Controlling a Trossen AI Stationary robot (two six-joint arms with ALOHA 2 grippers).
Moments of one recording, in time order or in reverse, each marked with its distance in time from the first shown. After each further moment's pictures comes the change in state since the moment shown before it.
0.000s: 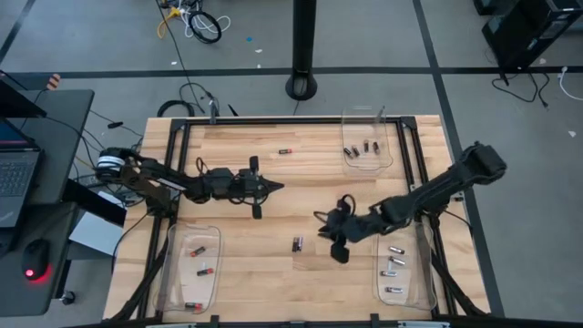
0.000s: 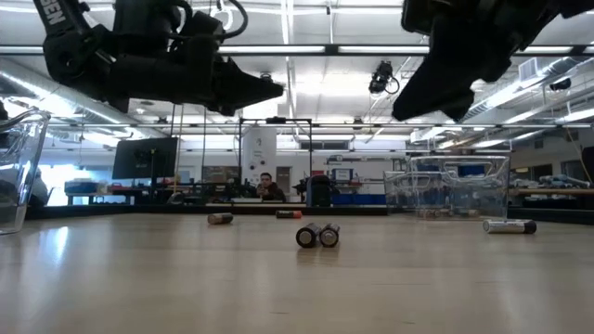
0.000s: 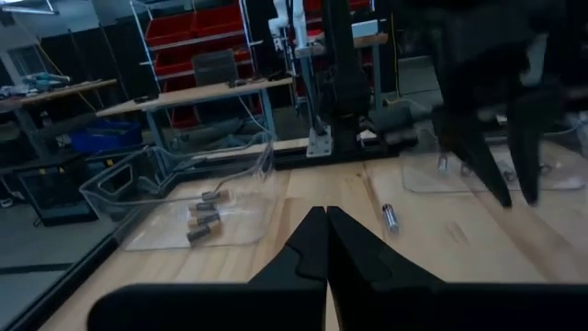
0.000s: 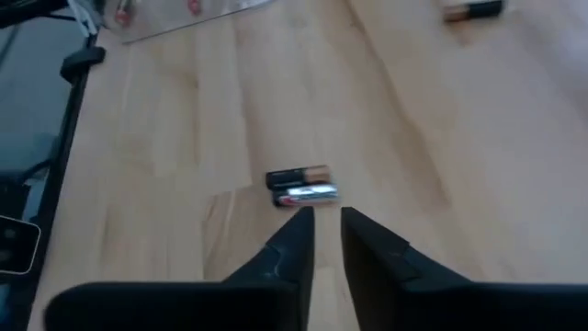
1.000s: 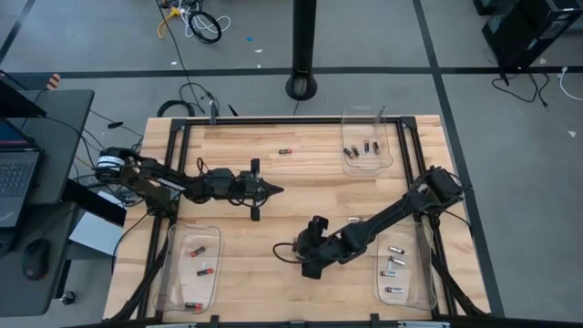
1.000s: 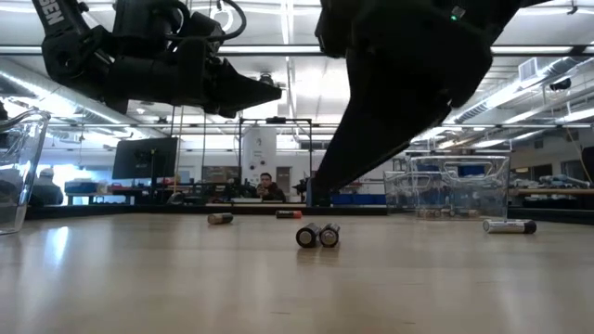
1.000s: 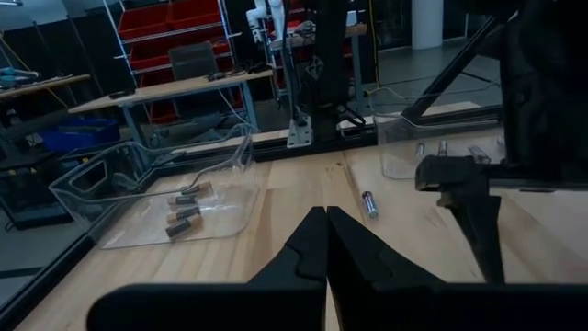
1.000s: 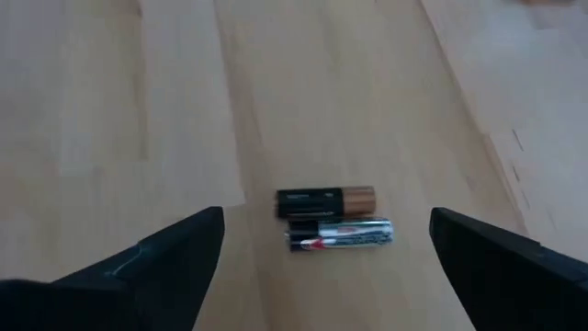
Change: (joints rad) left arm 0.000 -0.001 -0.005 -0.030 0.059 0.009; right arm 0.041 0.474 0.438 -0.245 0.122 -0.031
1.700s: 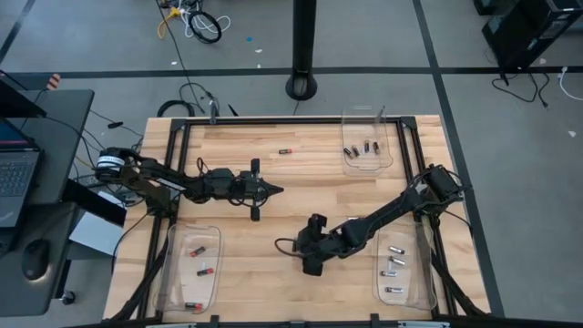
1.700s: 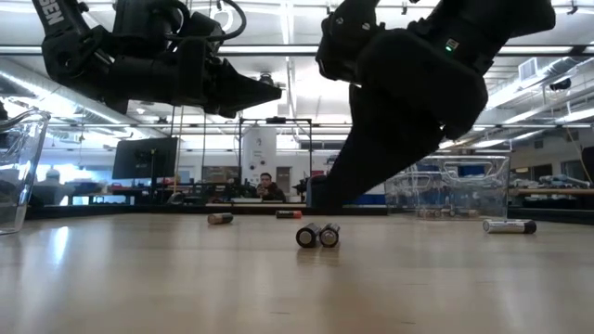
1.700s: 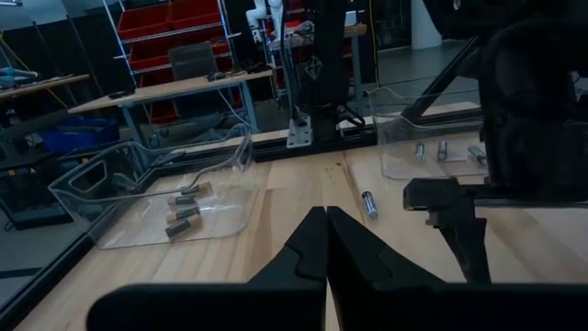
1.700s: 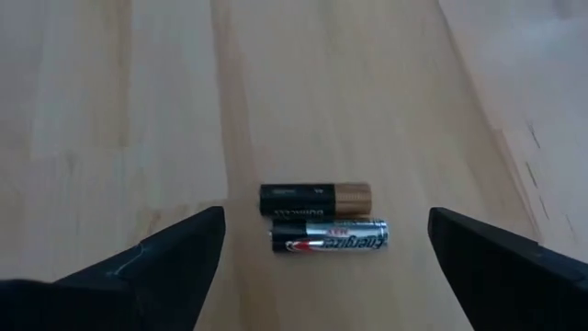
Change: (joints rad) left arm 0.000 0.000 0.000 0.001 0.002 0.000; right arm -0.032 0.000 -0.079 0.120 -0.050 -0.063
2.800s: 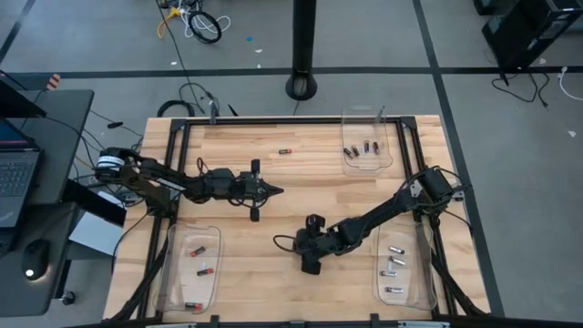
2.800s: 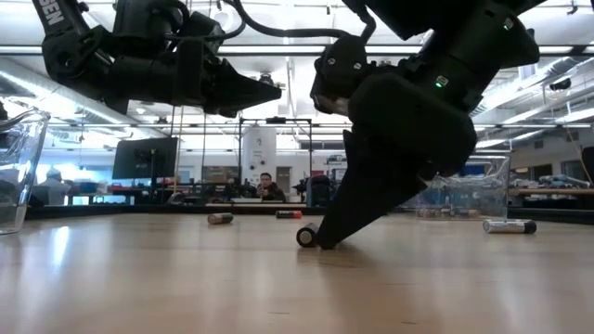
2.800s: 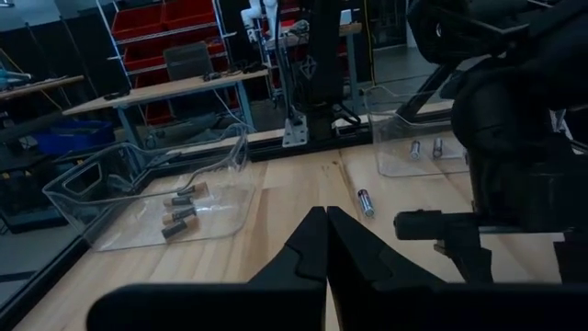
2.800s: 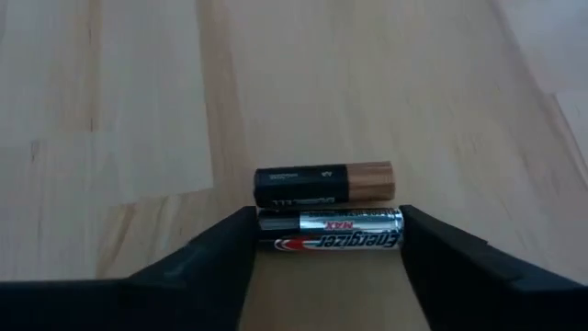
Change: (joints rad) left arm 0.000 0.000 0.000 -0.004 0.011 0.009; right arm -0.030 0.060 -0.025 0.063 -0.090 0.031
